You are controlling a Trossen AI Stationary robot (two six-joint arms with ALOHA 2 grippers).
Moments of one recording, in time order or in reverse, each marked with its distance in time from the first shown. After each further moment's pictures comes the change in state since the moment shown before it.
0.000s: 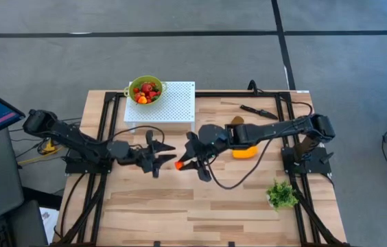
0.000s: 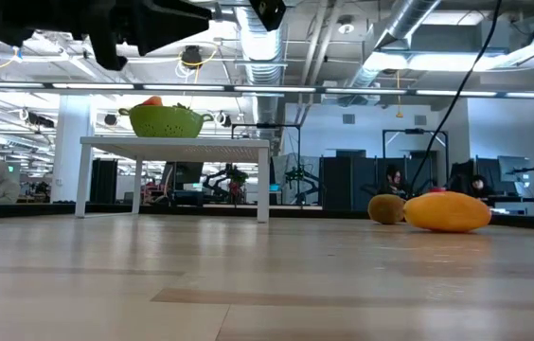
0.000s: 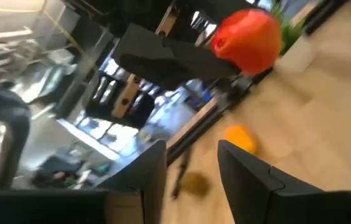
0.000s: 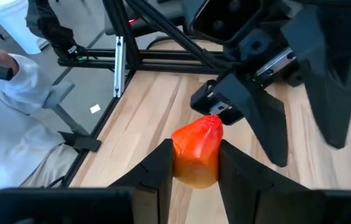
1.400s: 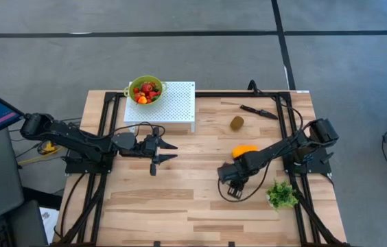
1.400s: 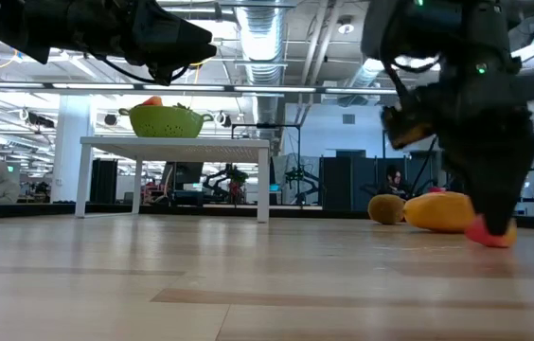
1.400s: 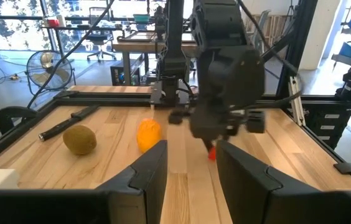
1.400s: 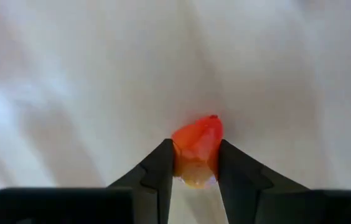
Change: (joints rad) left arm 0.159 -0.019 0.000 -0.126 0.292 -0.890; right arm 0.194 -0.003 -0.495 -0.491 0.123 0.652
